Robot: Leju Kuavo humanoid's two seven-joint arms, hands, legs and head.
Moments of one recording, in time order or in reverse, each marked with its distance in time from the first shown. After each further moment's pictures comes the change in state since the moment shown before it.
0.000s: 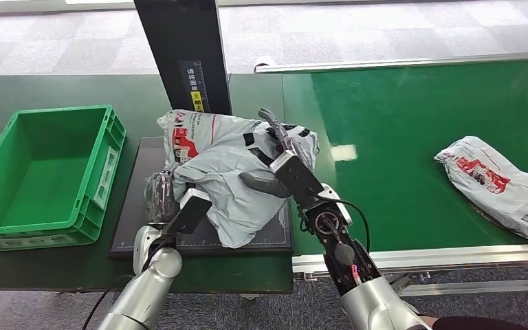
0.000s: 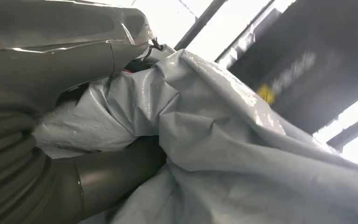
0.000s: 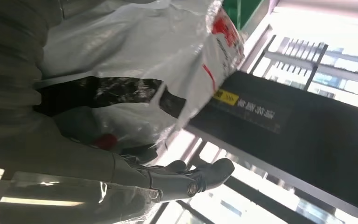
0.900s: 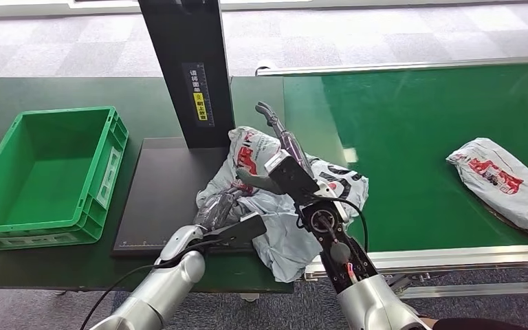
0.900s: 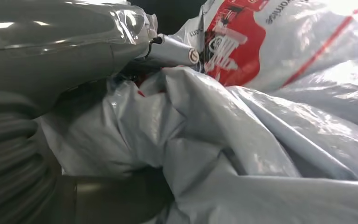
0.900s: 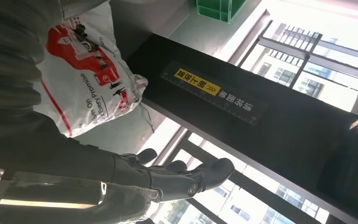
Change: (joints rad) left arm -0.124 -0.013 -0.177 0.308 -0.253 -0.447 0.218; right arm -0.015 0.019 0.005 0.000 0.106 -0.092 -0.047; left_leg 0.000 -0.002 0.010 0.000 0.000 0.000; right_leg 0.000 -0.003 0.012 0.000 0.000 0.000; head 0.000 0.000
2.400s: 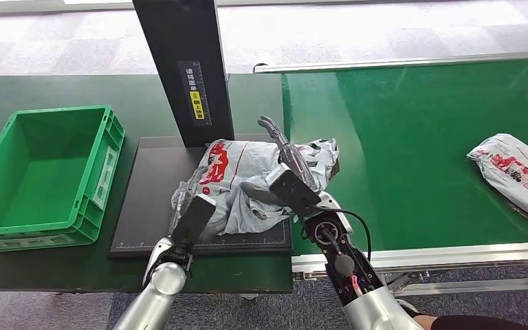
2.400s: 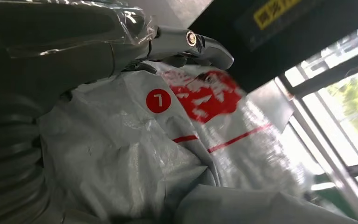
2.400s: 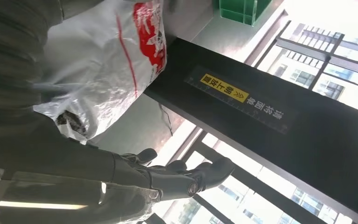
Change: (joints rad) left arm 0.210 0.006 0.063 -0.376 0.412 0.048 0.012; right arm 0.065 -0.038 0.036 -0.061 0.008 -0.015 0.035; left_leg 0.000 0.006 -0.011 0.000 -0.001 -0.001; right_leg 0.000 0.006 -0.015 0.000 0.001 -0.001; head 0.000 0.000
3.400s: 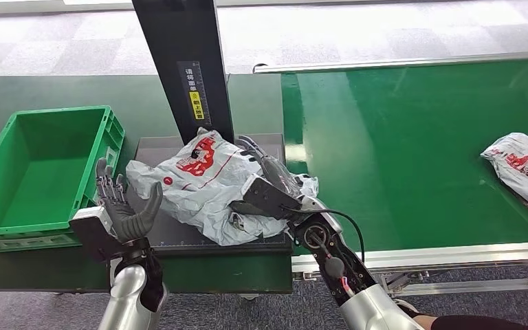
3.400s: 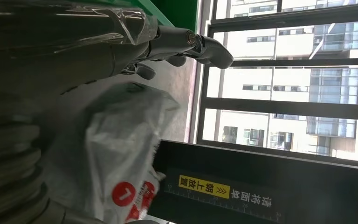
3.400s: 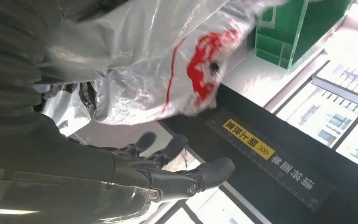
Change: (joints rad) left arm 0.124 -0.043 0.174 -0.298 0.593 0.206 -0.384; right arm -0.020 -0.001 0.074 0.056 0.080 0.078 0.090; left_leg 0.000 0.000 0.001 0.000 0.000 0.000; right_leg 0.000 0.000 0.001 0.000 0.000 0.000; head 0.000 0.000
